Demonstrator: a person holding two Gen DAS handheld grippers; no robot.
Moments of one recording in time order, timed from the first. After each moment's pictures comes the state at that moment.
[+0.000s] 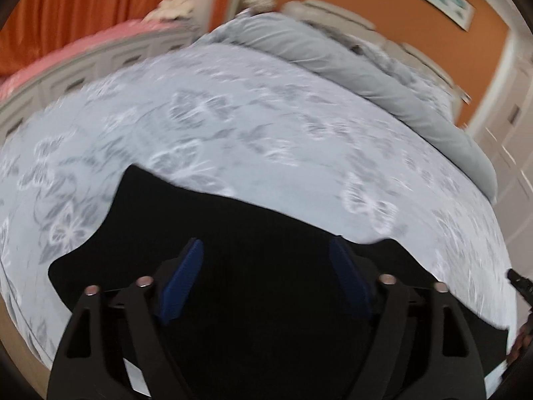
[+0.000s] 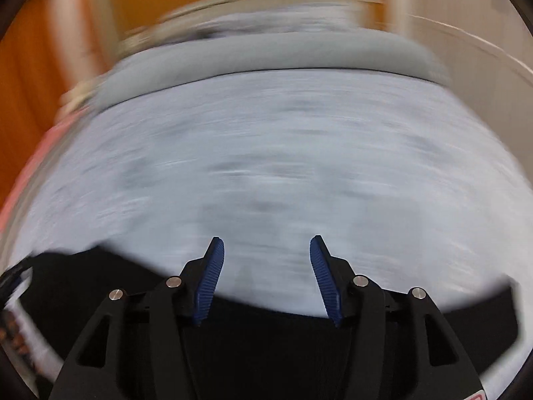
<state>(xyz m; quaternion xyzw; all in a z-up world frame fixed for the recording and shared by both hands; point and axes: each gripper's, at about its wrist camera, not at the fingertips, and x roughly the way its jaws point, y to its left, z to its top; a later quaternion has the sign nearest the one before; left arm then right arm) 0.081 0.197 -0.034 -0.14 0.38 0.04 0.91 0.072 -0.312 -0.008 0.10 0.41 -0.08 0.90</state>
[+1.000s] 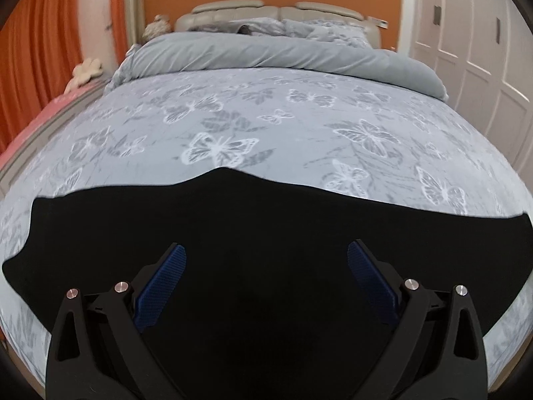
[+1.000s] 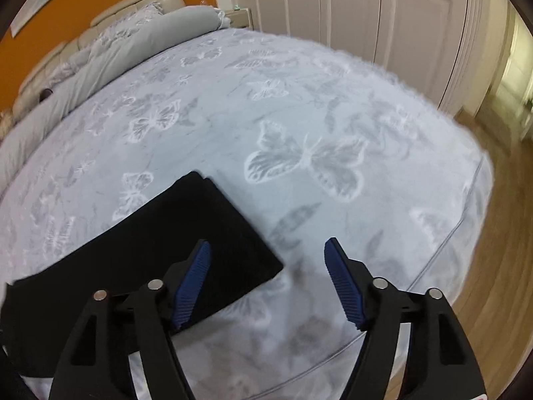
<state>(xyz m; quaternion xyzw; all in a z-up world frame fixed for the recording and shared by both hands) 0.041 -0.007 -0.061 0.02 0.37 -0.06 0.93 -0.119 -0.567 -0.077 0.23 0.43 -0.28 0.82</state>
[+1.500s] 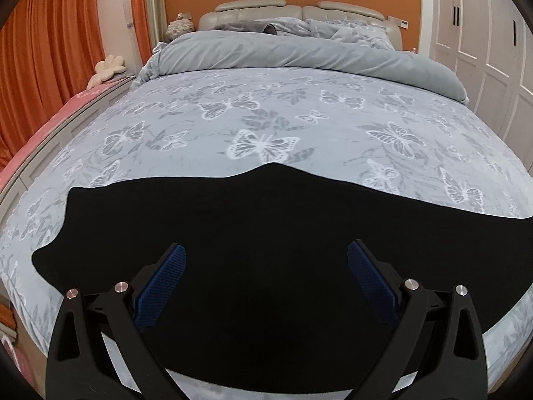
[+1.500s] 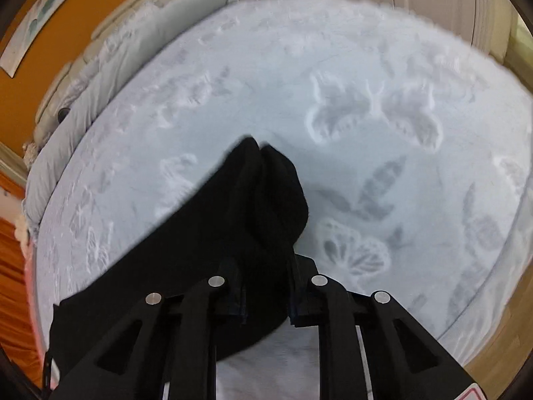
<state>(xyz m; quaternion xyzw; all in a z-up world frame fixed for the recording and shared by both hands) 0.023 0.028 -0.048 0.04 0.38 -0.02 0.93 -0.082 -0.549 -0.094 0.34 0.43 -0.22 0.81</state>
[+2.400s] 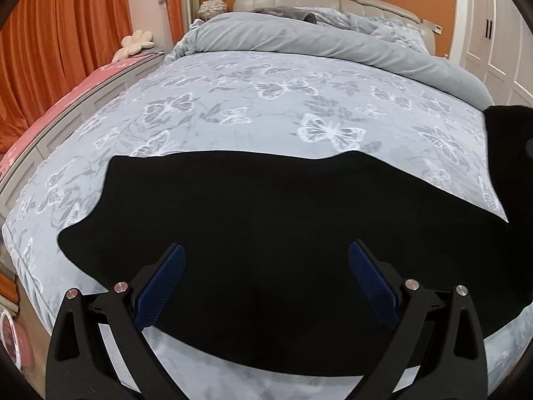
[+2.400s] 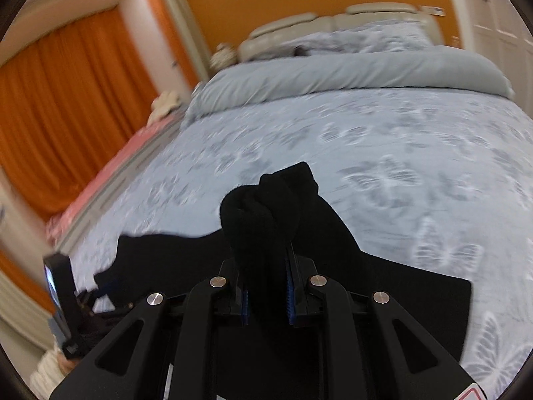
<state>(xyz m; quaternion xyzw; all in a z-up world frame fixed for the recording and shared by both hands) 0.024 0.118 -0.055 0.00 0.40 0.03 0.92 0.056 -0.169 0.007 0.12 0.36 0.16 0.91</state>
